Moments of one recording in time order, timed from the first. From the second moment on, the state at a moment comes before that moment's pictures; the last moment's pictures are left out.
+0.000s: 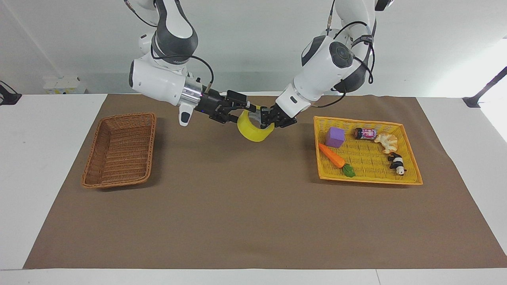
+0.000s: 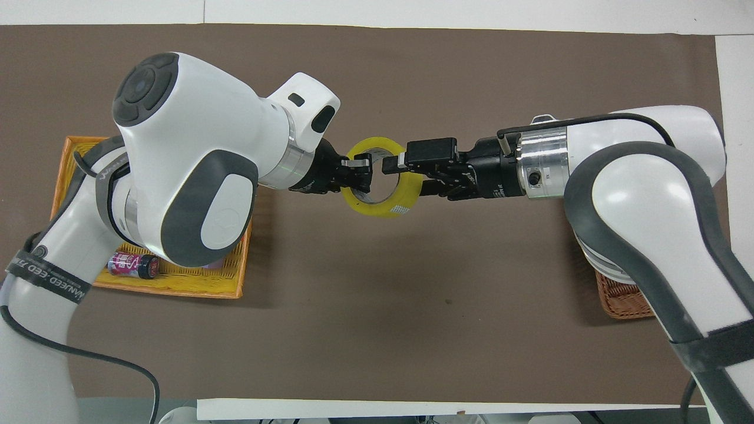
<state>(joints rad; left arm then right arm) -0.51 0.18 -0.13 -1.67 -0.46 1.98 -0.45 0.41 0.01 -0.11 -1.98 1.16 2.02 -0.04</state>
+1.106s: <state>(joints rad) -0.51 0.18 -0.13 -1.67 -0.46 1.98 -0.46 0.40 0.01 -0.11 -2.00 1.16 2.02 -0.11</state>
